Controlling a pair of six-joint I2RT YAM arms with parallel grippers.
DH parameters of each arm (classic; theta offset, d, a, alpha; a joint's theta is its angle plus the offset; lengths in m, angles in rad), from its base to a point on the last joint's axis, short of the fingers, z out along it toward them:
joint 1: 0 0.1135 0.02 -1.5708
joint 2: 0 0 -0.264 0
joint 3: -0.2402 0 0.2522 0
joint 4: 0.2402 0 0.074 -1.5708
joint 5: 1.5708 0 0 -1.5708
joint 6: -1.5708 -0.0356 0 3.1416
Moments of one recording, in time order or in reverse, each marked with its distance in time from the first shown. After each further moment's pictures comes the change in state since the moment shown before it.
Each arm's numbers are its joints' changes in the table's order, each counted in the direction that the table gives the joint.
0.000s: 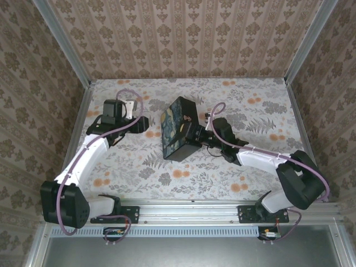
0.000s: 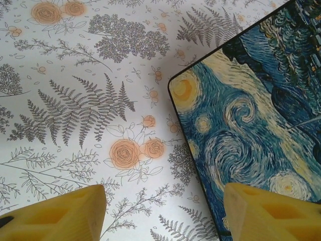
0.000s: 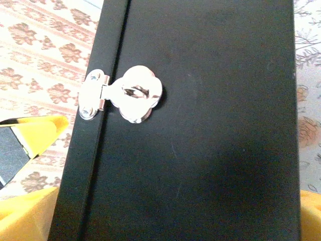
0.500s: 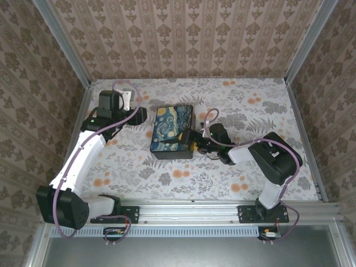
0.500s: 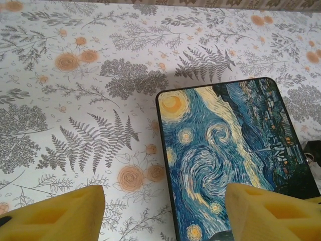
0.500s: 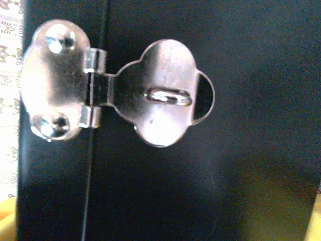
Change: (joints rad) left arm -0.013 -0.007 -0.155 0.084 -0.064 -0.018; right arm -0.046 0.304 0.037 -0.281 -0.242 -0.090
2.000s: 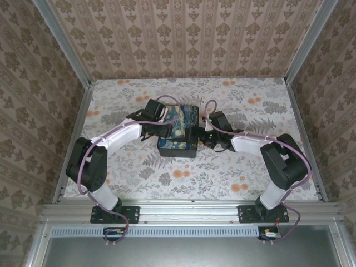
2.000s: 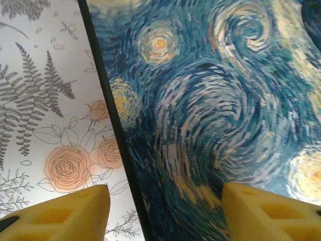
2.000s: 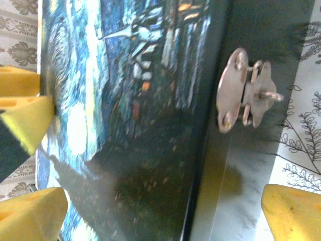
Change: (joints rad) left arm -0.291 0.430 -0.023 -0.086 -0.215 0.022; right arm -0.077 -0.117 -0.209 0.652 0.061 0.297
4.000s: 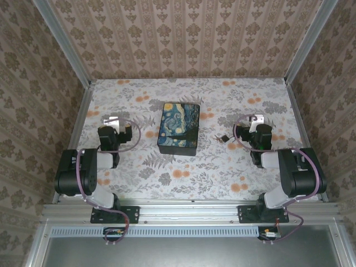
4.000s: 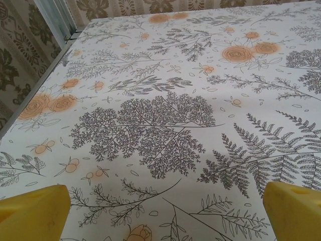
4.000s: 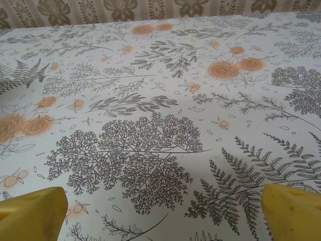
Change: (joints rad) left arm 0.531 -0.108 0.776 -1.294 -0.068 -0.251; right arm -0.480 -0.131 0.473 -0.710 0.439 0.674
